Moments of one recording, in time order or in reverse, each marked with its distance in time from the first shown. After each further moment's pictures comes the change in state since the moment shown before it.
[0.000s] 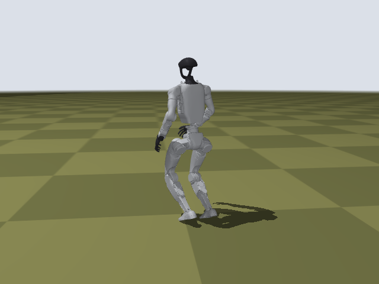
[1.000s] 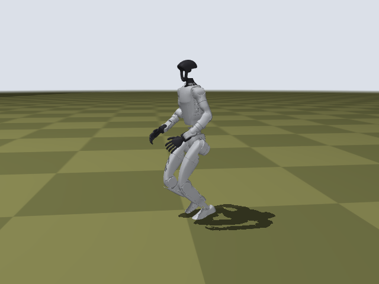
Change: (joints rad) left arm -0.182 0.008 0.010 -0.131 -0.045 0.000 -0.054; right arm 0.052 -0.008 -0.172 -0.170 -0.008 -0.016 0.068; waist -0.140 -0.011 0.239; left_leg 0.196 -0.170 0.020 -0.089 -0.084 0.053; right_leg 0.001 -0.026 0.095 0.246 -0.096 -0.013
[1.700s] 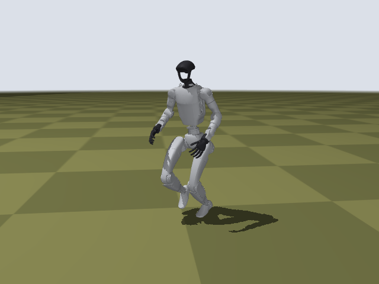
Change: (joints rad) left arm -0.005 -0.038 0.062 0.046 -0.179 0.031 0.083; right arm 0.038 -0.062 -0.083 -0.226 0.116 0.016 0.023; waist -0.024 0.064 0.100; left_leg -0.008 0.040 -0.078 0.058 -0.069 0.030; right_leg -0.271 0.073 -0.035 0.318 0.296 0.035
